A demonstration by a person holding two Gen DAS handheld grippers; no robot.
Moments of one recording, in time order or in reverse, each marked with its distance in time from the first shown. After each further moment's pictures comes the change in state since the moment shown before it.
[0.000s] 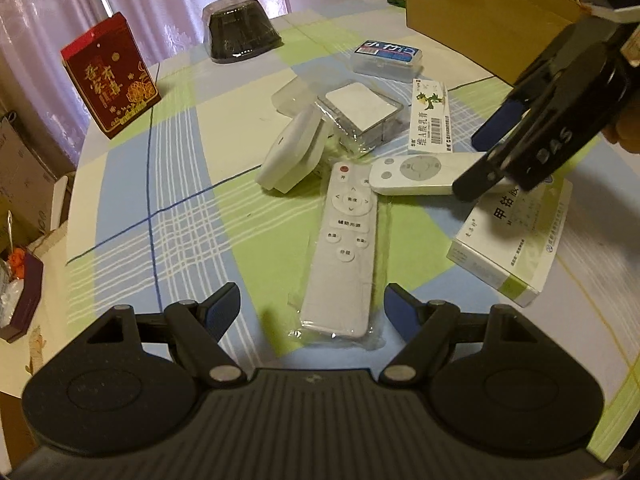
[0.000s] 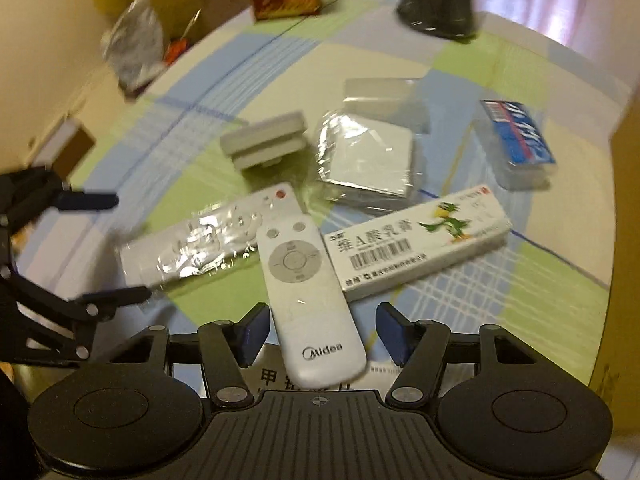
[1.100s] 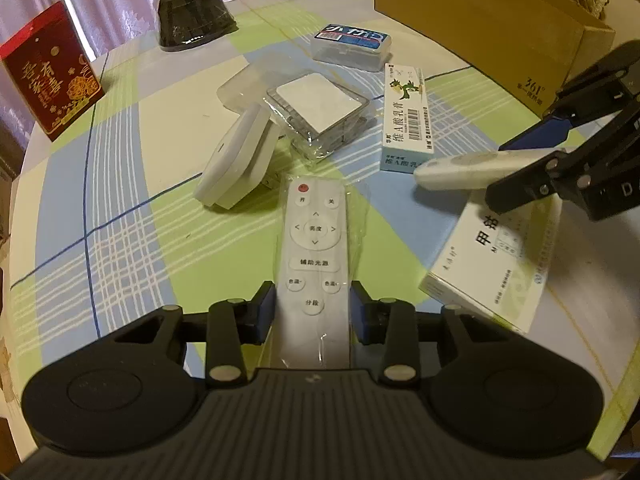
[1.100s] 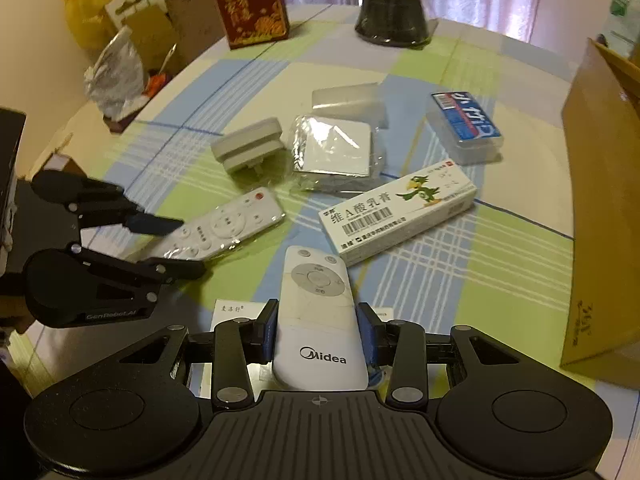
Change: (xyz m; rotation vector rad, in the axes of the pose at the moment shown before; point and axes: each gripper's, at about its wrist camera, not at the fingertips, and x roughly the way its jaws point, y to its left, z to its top) left arm 0.034 -0.011 0.024 0.017 0.049 -0.119; right arm -0.041 -0.004 -0.038 0.136 -0.106 -0.030
